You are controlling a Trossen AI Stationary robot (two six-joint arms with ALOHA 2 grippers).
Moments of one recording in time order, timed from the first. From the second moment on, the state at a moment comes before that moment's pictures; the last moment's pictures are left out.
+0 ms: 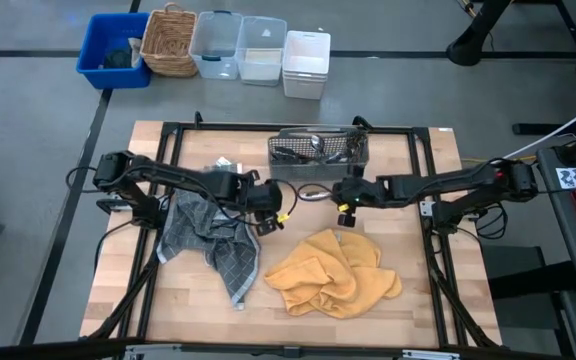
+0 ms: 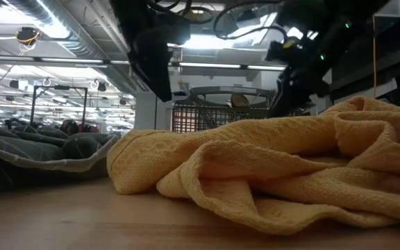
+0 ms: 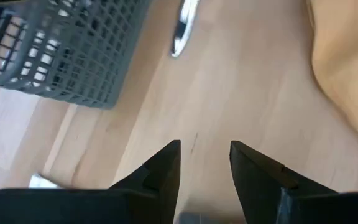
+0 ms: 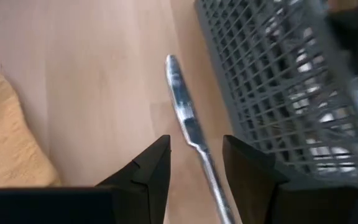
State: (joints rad) left arm -0.06 1.64 1.25 -0.74 -0.34 -0.32; right arm -0.03 1.35 0.78 -0.31 0.30 -0.06
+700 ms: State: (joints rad) left arm -0.09 1.64 1.25 -0.73 -0.34 -0.29; right arm -0.13 1.35 0.54 -0.10 0.32 -0.06
